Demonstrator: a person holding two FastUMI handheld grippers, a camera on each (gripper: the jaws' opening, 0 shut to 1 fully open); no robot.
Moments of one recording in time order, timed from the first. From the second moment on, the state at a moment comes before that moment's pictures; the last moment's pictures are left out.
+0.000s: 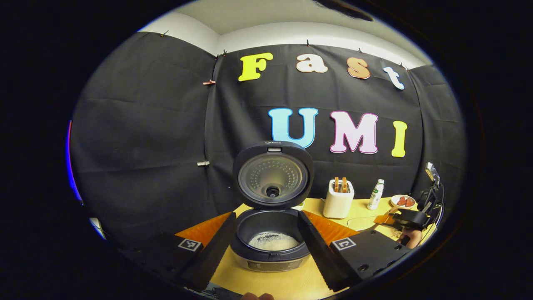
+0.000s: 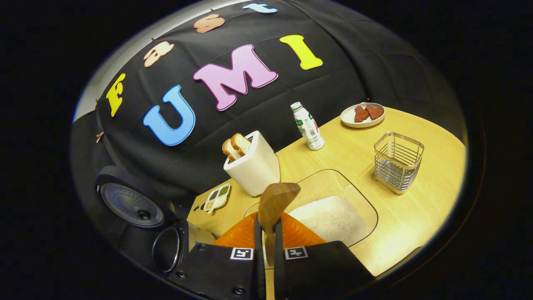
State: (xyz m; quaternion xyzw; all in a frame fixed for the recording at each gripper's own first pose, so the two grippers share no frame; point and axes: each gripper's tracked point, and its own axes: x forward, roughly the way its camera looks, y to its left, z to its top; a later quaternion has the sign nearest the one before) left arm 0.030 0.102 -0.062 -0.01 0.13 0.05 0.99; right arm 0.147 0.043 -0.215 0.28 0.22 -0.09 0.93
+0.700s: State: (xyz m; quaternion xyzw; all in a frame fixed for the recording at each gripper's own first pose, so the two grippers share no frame) left arm 0.025 0.094 -0.047 0.01 0.13 0.04 0.99; right arm 0.148 -0.004 -0.192 0.37 0.15 -0.16 0.90
